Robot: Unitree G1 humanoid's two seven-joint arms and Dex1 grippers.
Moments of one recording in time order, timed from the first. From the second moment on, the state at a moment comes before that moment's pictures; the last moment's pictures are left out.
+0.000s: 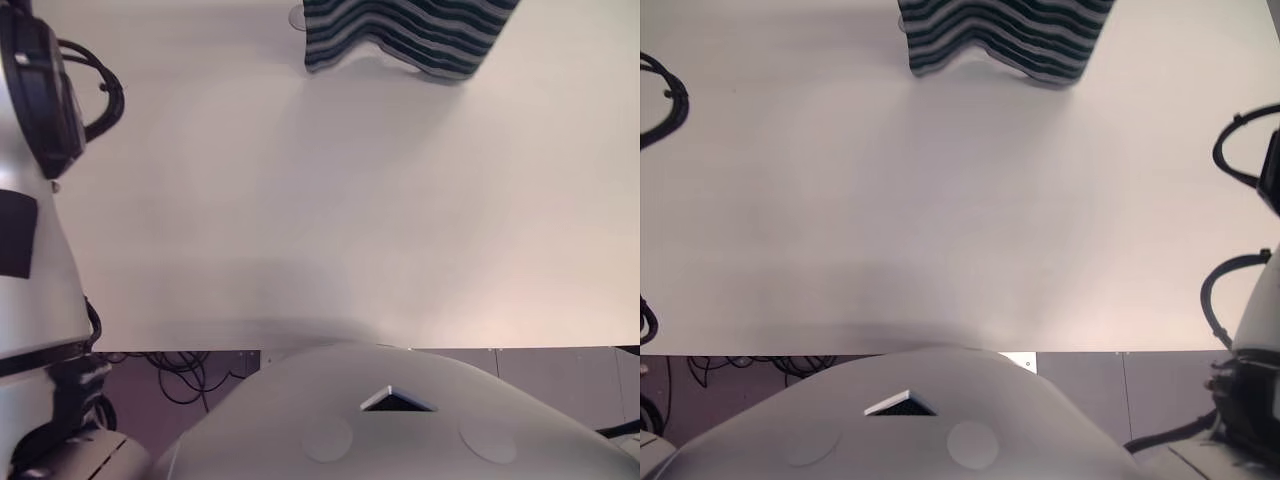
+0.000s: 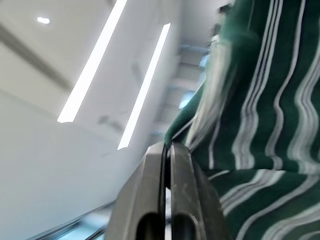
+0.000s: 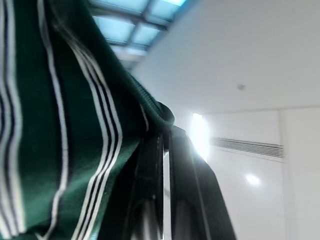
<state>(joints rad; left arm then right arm) -1.47 0.54 -0.24 1.27 0.43 -0.80 -0.44 -1.31 -0.77 0.38 1.03 -0.65 -0.76 -0.13</state>
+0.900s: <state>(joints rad) 0.31 1.05 -0.44 -0.33 -0.19 -0.34 -1.09 0.33 -1.50 0.72 -0.37 0.52 -0.44 0.63</state>
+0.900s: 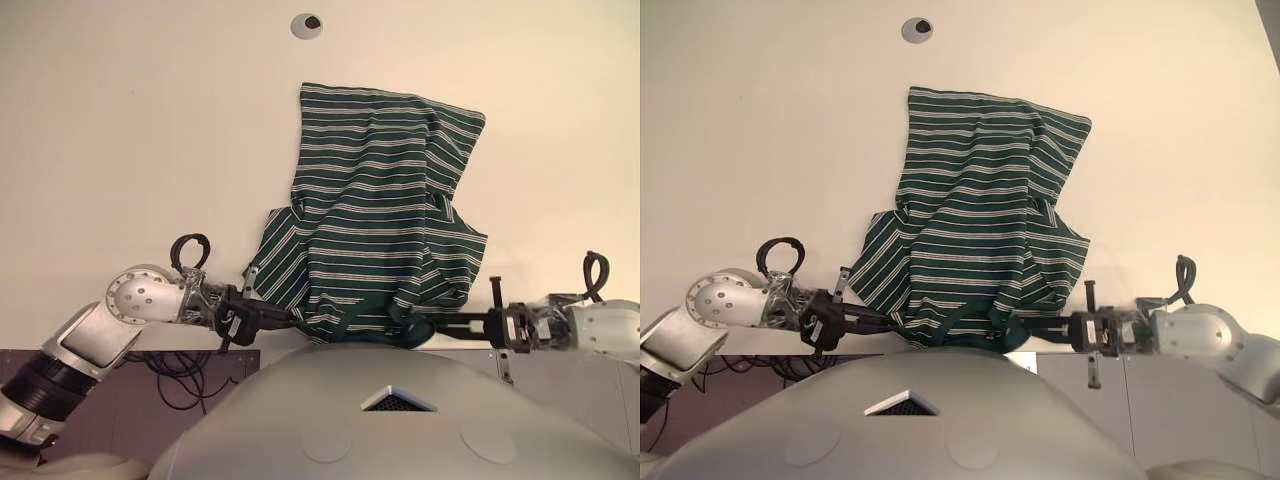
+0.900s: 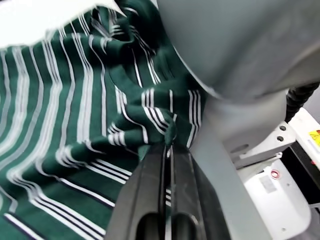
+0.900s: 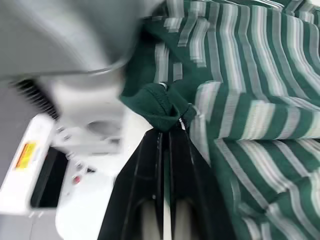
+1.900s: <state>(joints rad) -0.70 0.36 -0.42 1.04 0.23 -0.36 -0.54 0.12 -1.16 0.33 0.05 0.11 -0.35 0.77</state>
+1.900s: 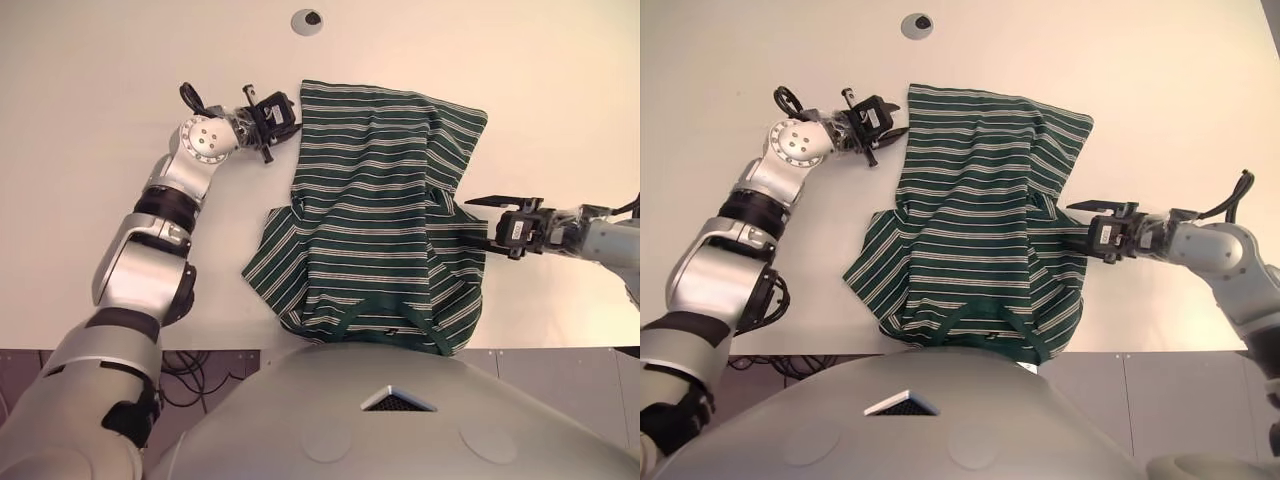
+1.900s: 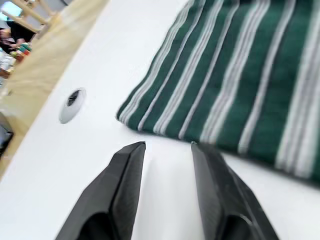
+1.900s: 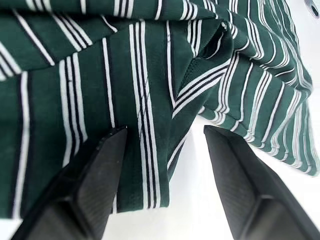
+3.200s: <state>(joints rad) 0.36 0.81 0.01 -0.05 -0.59 0.36 -1.23 0.31 -1.06 -0.10 -0.04 0.17 -0.32 0.86</state>
